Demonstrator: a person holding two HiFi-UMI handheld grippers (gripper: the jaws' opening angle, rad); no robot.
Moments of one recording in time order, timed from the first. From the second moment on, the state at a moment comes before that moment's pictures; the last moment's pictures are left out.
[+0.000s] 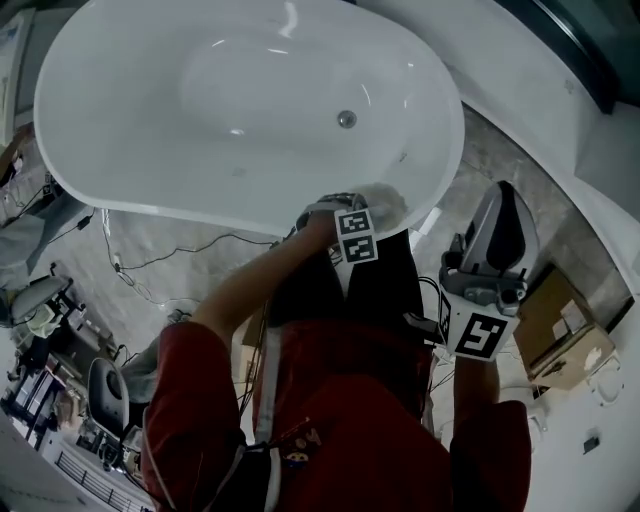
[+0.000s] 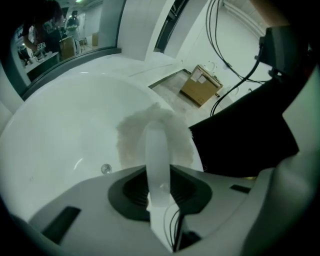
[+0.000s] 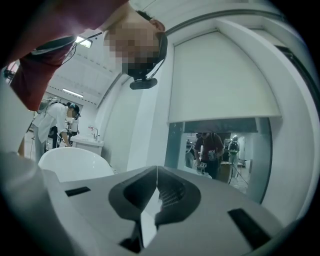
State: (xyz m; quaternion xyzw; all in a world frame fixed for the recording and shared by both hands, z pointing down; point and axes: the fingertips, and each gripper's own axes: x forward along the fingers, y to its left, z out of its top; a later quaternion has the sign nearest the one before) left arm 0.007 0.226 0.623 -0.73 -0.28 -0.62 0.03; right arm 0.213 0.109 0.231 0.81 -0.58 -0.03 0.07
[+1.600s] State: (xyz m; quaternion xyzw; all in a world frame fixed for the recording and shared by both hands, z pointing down) left arm 0.002 0.144 0.933 -0.64 -0.19 -0.74 0.11; right arm 0.222 0.065 0.486 0.74 -0.66 0.08 0.07
